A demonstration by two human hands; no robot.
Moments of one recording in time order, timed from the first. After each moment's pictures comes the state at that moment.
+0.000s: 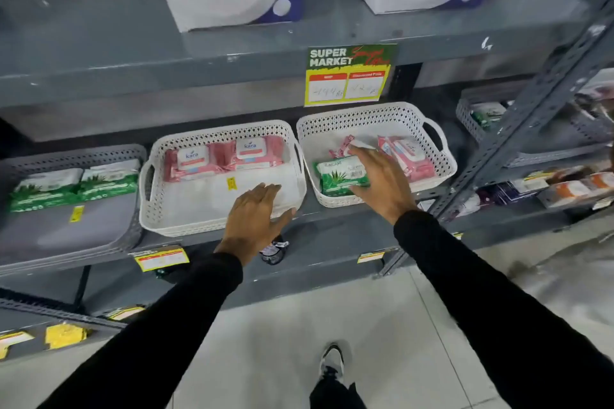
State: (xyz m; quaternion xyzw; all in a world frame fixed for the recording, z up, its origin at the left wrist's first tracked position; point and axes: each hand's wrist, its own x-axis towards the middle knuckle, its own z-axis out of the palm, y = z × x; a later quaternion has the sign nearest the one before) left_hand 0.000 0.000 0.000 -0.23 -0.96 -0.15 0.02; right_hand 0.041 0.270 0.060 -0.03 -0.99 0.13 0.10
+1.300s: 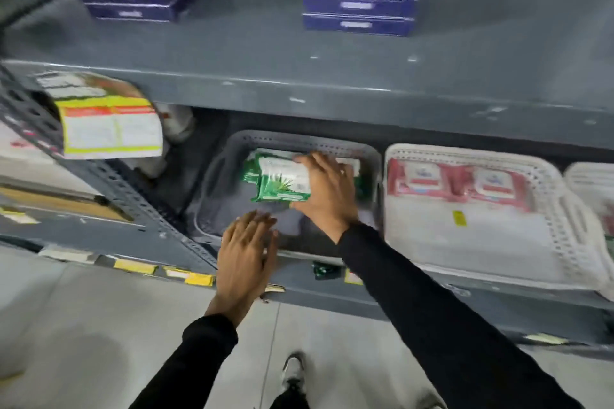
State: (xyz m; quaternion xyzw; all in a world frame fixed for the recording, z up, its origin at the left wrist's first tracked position) left_hand -0.020 -0.421 -0.010 -0.04 -0.97 -0.17 0.15; right_hand -0.125 -0.257 0.037 0.16 -0.95 0.23 0.11
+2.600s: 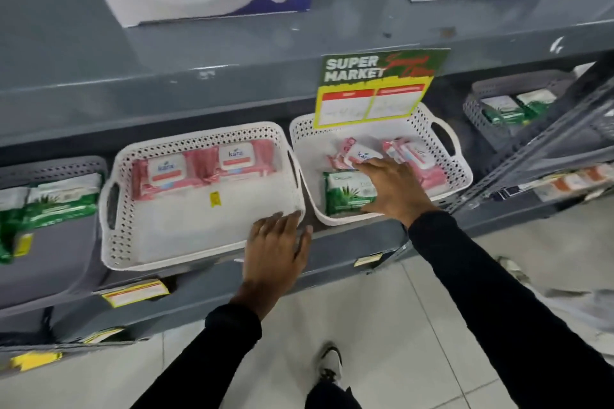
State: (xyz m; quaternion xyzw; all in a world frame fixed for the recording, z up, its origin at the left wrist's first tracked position) left_hand 0.006 0.042 -0.010 -0.27 -0.95 -0.17 0.08; right_hand -0.009 0.298 0.038 -0.03 -1.00 0.02 -0.06
